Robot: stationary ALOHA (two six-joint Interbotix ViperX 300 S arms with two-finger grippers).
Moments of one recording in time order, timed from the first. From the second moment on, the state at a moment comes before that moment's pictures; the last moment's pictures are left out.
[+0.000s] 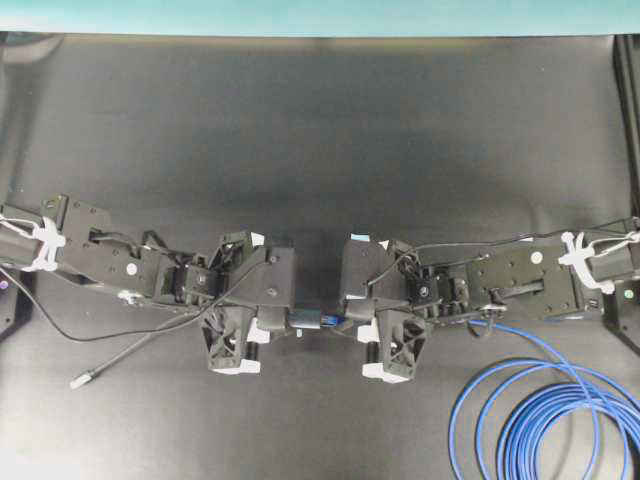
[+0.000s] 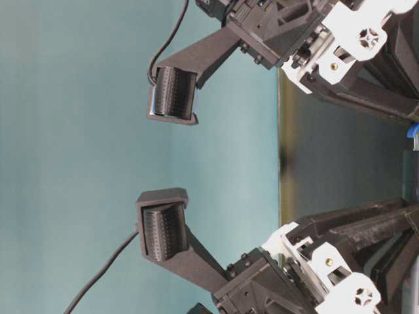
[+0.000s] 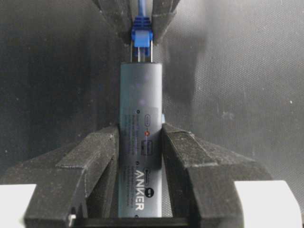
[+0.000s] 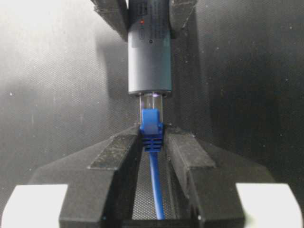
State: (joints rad) left arm -0.07 0.13 0.69 0.04 -0.23 -0.06; right arm 0.14 0.17 0.68 0.04 -0.09 0.19
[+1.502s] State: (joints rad) left arm -0.06 0.13 0.71 0.04 -0.25 -0.08; right arm 0.13 0.20 0.65 0.04 -0.07 0.19
